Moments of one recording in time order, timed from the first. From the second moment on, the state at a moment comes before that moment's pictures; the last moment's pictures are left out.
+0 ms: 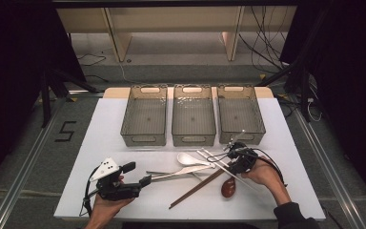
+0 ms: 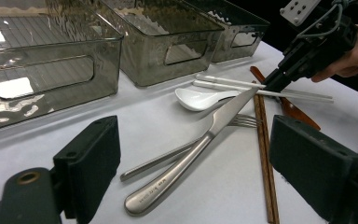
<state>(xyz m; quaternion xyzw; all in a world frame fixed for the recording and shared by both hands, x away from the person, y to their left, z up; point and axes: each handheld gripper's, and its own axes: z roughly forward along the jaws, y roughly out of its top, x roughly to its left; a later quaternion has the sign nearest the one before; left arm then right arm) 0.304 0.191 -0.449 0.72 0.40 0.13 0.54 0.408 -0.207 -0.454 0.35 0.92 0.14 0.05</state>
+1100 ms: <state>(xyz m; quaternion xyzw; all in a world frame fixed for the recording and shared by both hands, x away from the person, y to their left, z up) 0.305 0.191 -0.450 0.72 0.42 0.12 0.54 0.387 -0.187 -0.404 0.32 0.91 0.24 0.12</state>
